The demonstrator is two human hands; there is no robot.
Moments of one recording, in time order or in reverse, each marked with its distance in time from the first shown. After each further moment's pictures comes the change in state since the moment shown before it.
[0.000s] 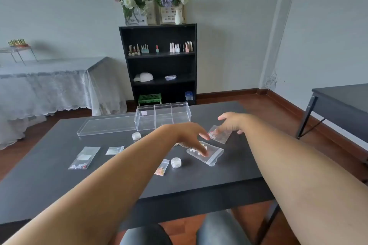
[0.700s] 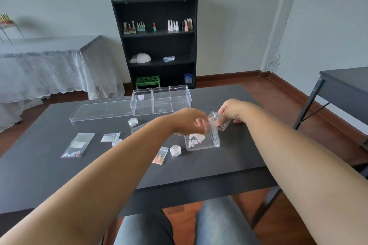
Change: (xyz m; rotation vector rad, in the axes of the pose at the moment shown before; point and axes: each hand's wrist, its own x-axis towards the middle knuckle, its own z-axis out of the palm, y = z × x) left_hand 0.004 -0.015 0.008 -0.208 0.107 0.101; right_hand 0.024 0.003 0.012 0.108 0.031 0.062
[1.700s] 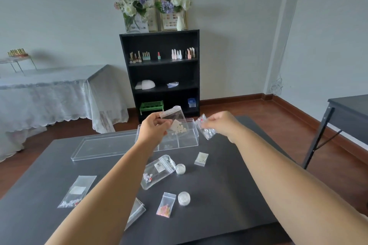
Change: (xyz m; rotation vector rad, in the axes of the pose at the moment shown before) left_hand 0.002 -0.088 -0.062 -0.733 0.877 -0.315; right_hand 0.038 -0.061 -0.004 0.534 0.218 -0.272
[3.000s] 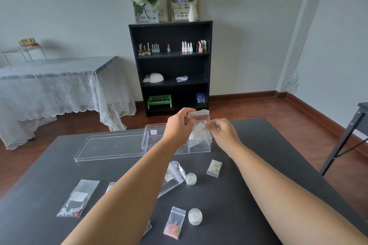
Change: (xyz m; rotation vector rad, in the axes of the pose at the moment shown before) left_hand 0.039 -0.006 0.044 0.373 -0.088 0.249; right_hand 0.036 0.029 0.055 -0.032 0.088 -0.236
